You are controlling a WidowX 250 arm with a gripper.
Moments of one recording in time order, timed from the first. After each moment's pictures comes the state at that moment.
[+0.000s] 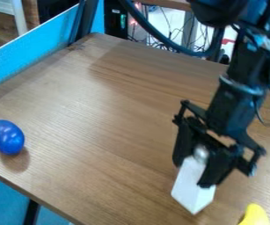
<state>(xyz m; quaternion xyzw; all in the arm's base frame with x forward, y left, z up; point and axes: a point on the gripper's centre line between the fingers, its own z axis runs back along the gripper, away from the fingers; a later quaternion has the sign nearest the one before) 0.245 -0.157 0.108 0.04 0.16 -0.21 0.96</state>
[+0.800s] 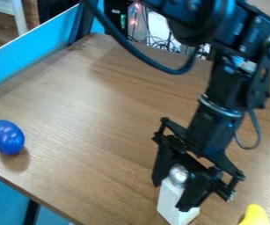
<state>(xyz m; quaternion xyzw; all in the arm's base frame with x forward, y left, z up) 0.229 -0.134 0.092 0.04 0.16 -0.18 0.97</state>
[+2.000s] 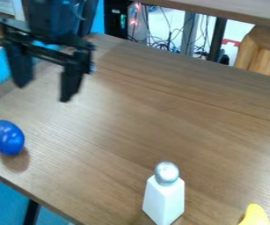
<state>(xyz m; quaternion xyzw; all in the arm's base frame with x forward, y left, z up) 0.220 0.038 0.174 0.07 0.04 0.14 0.99</state>
